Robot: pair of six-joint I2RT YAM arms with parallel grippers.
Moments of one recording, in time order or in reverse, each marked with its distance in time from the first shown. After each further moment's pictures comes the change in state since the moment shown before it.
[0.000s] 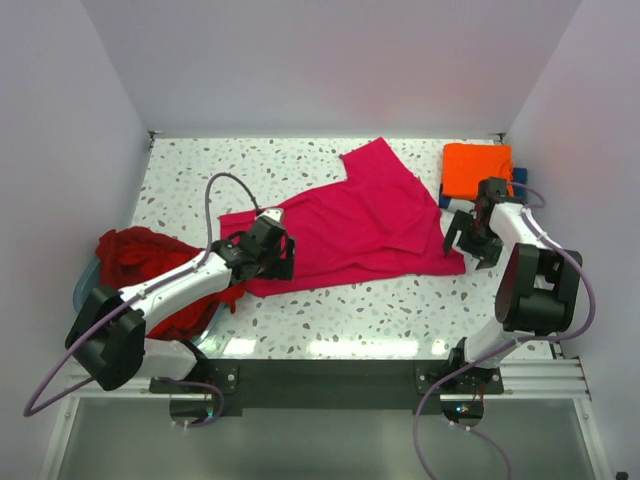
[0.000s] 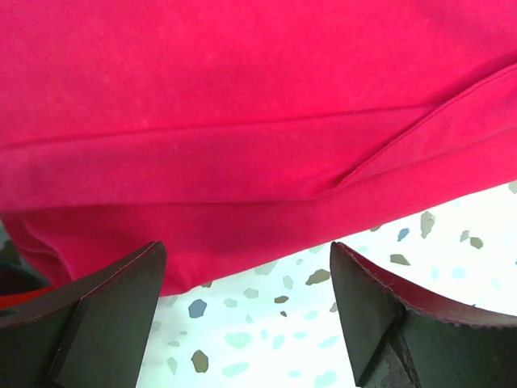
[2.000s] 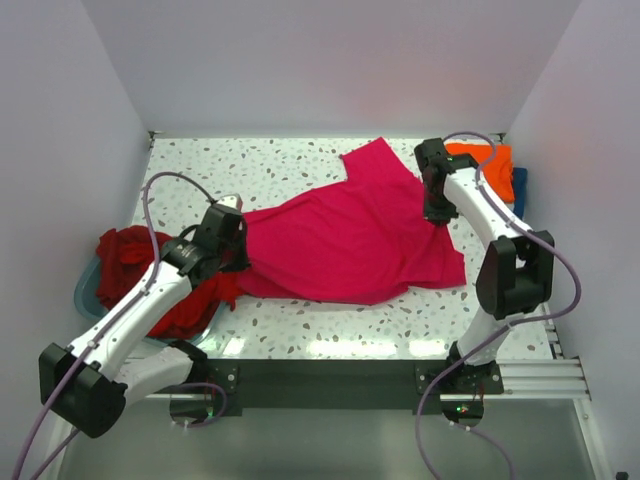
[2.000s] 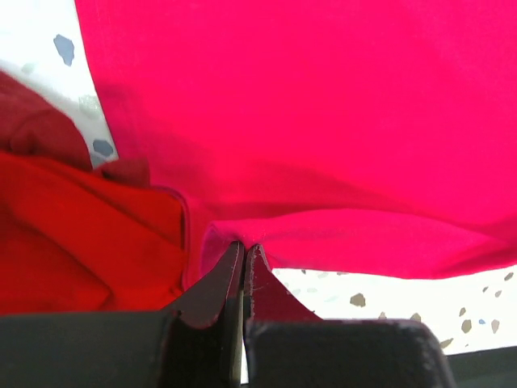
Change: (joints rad) left arm 0.182 -0.288 0.040 -0.257 0.060 -0.032; right arm 0.389 0.099 0.392 -0.248 0.363 0.077
